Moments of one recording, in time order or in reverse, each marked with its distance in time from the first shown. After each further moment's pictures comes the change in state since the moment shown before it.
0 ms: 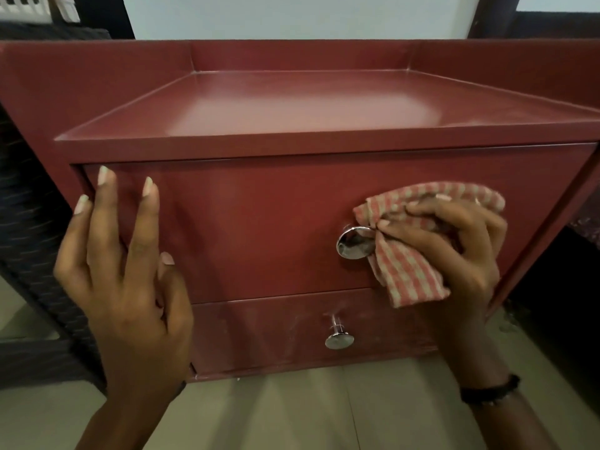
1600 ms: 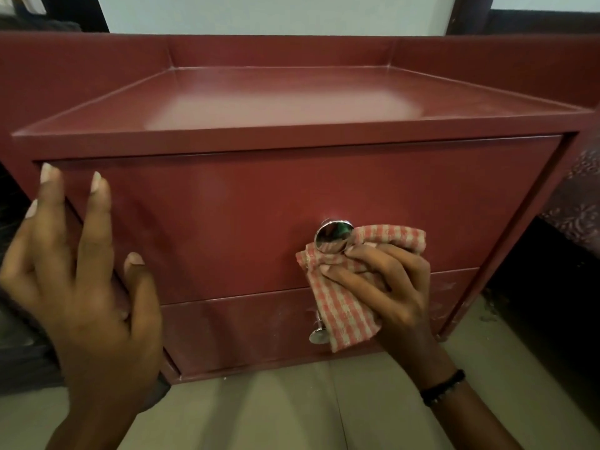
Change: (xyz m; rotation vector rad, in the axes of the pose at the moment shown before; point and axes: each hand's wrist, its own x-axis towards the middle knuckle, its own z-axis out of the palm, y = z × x) left_hand -0.013 -0.037 0.005 -0.061 -0.020 -0.144; right_hand -0.045 0.006 0.012 -0.029 -0.118 -0.170
